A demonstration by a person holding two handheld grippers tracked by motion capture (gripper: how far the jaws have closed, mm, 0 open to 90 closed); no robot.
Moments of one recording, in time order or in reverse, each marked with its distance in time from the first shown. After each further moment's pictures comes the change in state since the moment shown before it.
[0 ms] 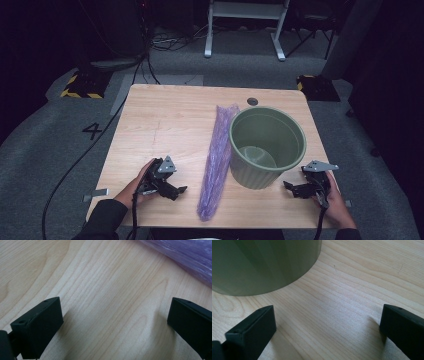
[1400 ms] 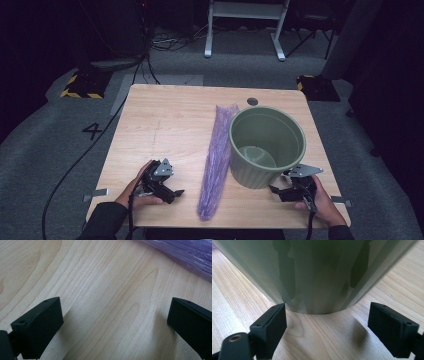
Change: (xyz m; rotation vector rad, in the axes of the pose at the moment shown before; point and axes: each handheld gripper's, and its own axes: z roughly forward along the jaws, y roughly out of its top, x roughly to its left) left arm 0.000 -0.008 -0.008 -0.001 -0.042 0.044; right arm 0.044 0.018 0.009 -0.035 0.126 -0.147
